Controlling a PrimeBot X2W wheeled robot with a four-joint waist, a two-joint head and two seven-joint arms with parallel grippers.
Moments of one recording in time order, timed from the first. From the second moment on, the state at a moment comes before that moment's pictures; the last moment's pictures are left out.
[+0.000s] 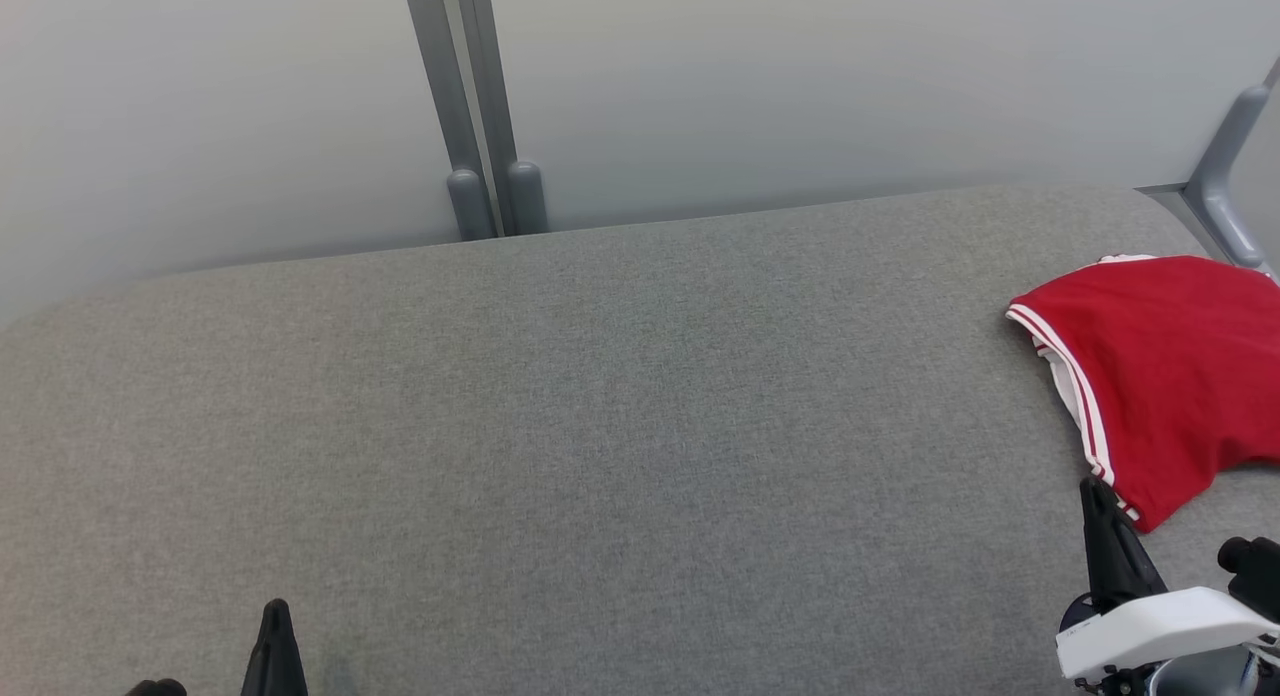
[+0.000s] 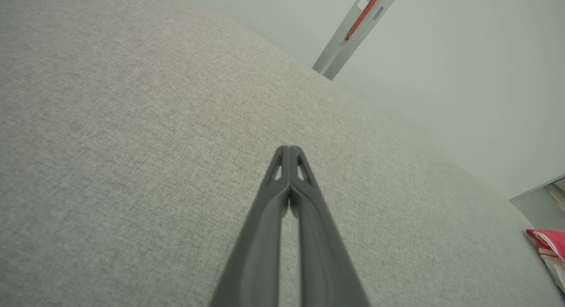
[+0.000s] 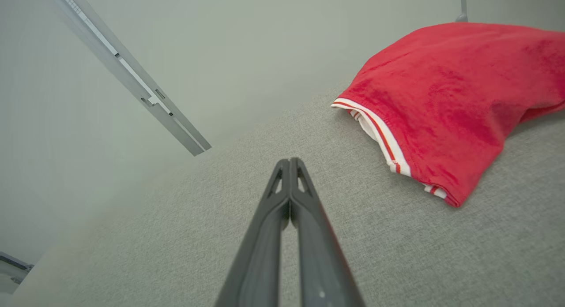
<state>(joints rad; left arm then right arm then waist) 0.15 0.04 0.05 0.23 -0.64 -0.04 -0.15 0.07 -0.15 -0.04 0.17 0.61 0.13 -0.15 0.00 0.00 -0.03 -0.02</state>
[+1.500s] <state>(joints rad) 0.01 0.04 0.08 0.24 -1.18 -0.09 0.00 -0.03 -0.09 -0.08 0.21 1.17 0.13 -0.01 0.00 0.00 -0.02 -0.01</state>
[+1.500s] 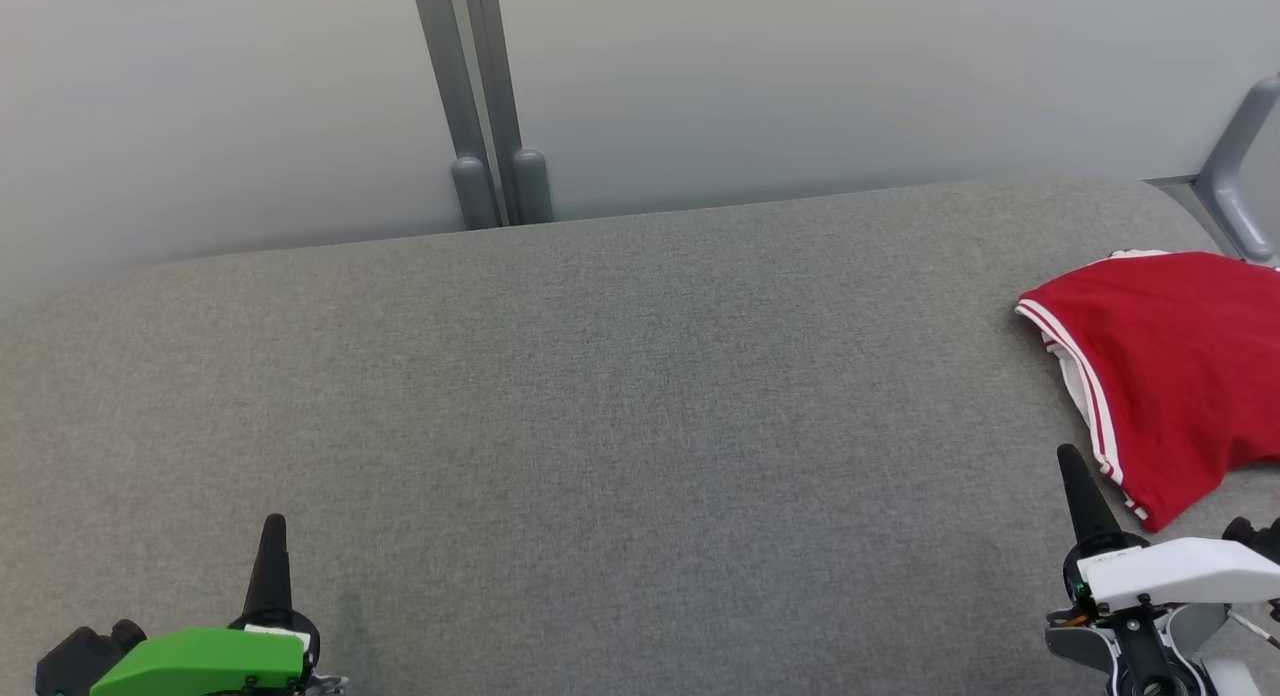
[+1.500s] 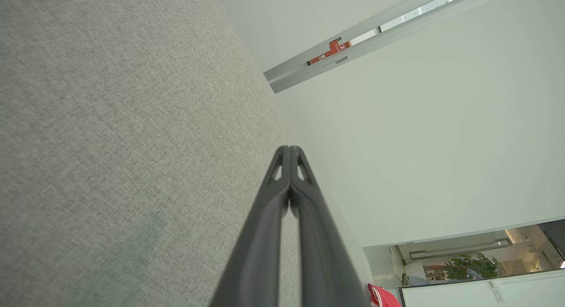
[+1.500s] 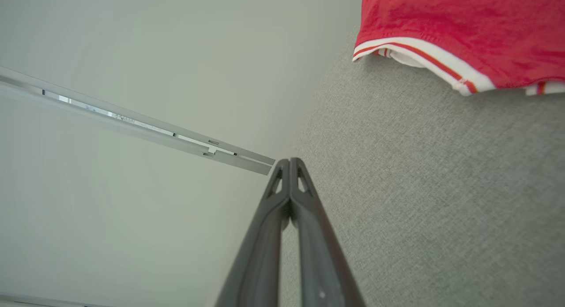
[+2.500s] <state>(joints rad) -0.06 0.04 0.10 0.24 -1.43 -0.11 0.07 -0.07 -0.07 -0.10 0.23 1.43 0.13 0.06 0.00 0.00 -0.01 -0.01</state>
